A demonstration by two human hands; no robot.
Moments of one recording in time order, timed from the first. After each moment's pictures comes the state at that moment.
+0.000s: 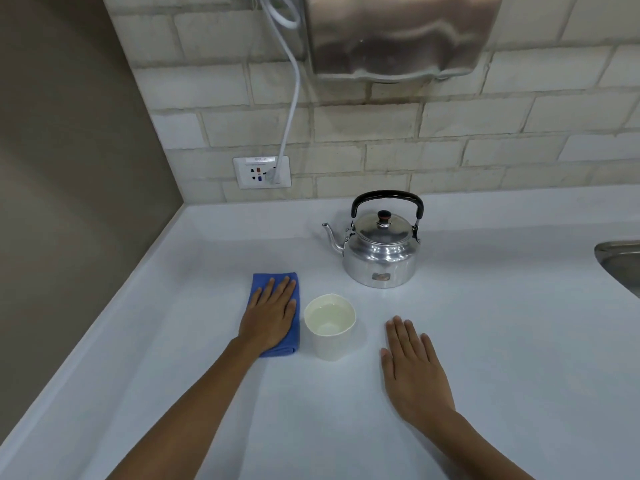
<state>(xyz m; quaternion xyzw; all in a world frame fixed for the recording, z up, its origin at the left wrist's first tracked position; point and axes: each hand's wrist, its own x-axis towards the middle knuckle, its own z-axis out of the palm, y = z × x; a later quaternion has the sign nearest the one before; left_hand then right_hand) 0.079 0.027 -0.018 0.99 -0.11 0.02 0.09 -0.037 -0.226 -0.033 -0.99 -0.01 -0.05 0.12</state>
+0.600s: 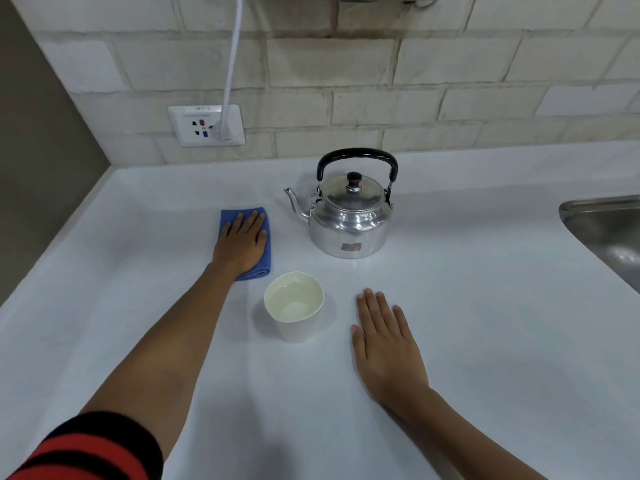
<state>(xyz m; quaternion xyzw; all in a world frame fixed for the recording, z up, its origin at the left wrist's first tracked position) 0.190 0.008 -0.015 0.99 -0.10 -0.02 0.10 -0.041 -0.224 -0.026 -0.99 -0.02 -0.05 0.13</state>
